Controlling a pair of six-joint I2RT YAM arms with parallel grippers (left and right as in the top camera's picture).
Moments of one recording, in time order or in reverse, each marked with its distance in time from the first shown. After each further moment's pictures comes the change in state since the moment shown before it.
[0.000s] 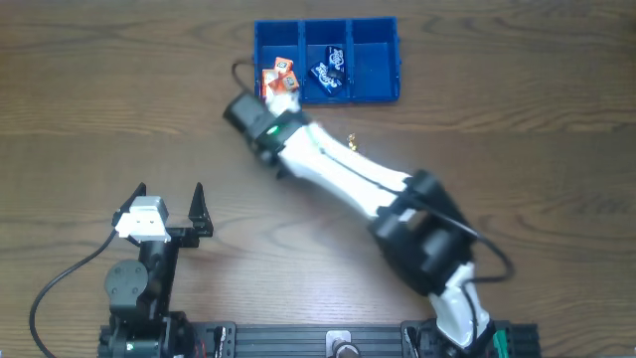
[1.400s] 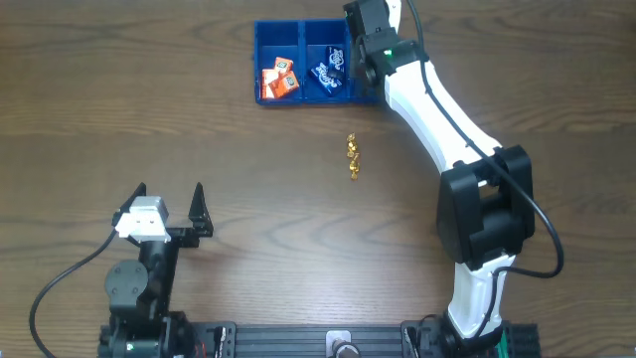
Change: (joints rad) left arm 0.000 0.000 0.000 0.000 0.000 0.000; right arm -0.418 -0.010 0.045 0.237 0.021 -0.366
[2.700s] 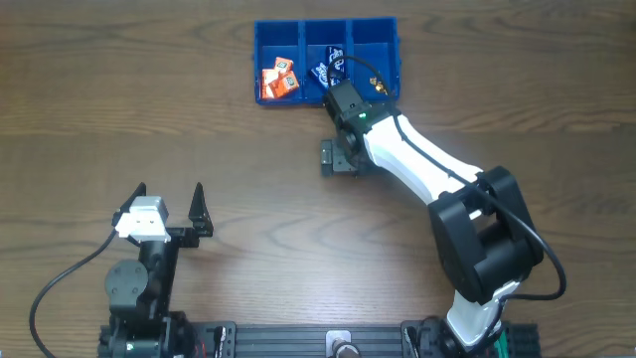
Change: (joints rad) left arm 0.000 0.000 0.000 0.000 0.000 0.000; right arm 0.151 -0.144 -0.425 -0.201 -0.293 0.151
